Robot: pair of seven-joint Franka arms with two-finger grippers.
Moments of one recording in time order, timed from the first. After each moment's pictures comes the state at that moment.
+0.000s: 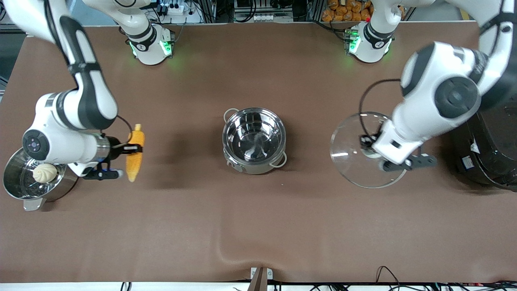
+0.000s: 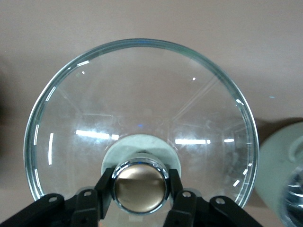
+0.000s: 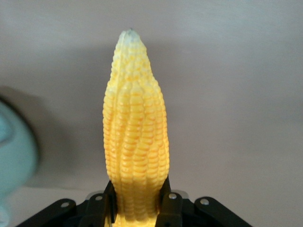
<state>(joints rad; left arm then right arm) -0.13 0.35 -0.17 -1.48 0.05 1.70 -0.41 0.14 0.36 0.03 -1.69 0.18 1.82 0.15</state>
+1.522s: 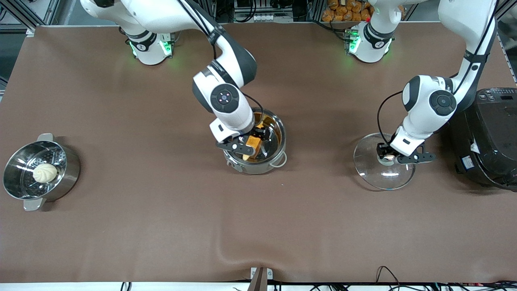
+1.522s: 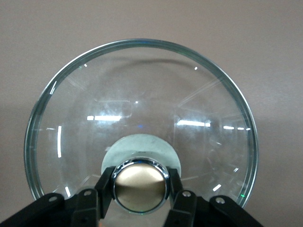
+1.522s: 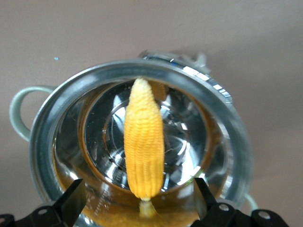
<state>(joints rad) 0.11 0.27 -0.18 -2.28 0.14 2.65 -0.26 0.68 0.56 0.01 -1.44 0.18 1.96 0.88</state>
